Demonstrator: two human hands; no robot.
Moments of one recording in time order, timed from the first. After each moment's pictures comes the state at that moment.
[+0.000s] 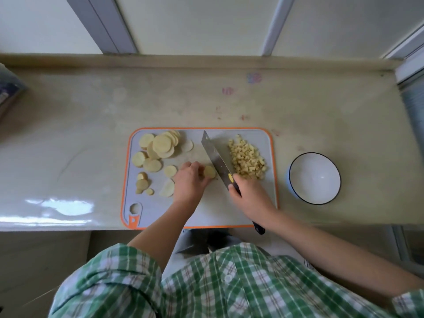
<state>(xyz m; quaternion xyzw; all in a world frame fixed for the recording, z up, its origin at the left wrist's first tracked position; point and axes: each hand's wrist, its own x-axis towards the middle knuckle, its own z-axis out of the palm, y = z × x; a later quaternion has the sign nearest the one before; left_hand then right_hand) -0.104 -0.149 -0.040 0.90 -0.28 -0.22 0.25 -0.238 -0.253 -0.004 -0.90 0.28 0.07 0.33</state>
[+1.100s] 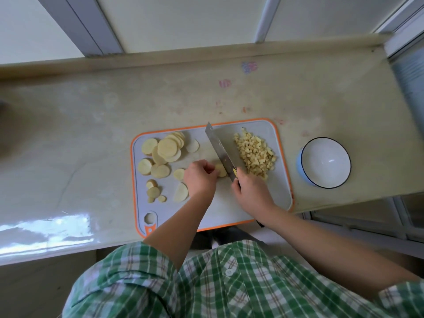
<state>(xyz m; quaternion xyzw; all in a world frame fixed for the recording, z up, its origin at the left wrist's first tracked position) -0.089 -0.161 -0.035 0.87 -0.09 -0.33 0.35 -0.211 -0.222 -0.018 -0.89 0.36 0.05 0.28</state>
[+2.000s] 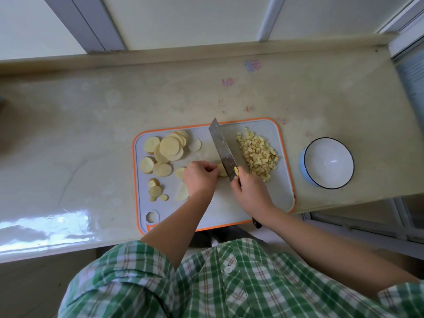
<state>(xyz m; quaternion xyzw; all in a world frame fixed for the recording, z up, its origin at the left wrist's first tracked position) -0.084 -0.158 -0.039 0.86 -0.08 -0.35 0.36 -0.204 -0.216 -0.018 -0.87 0.38 0.03 0.31</state>
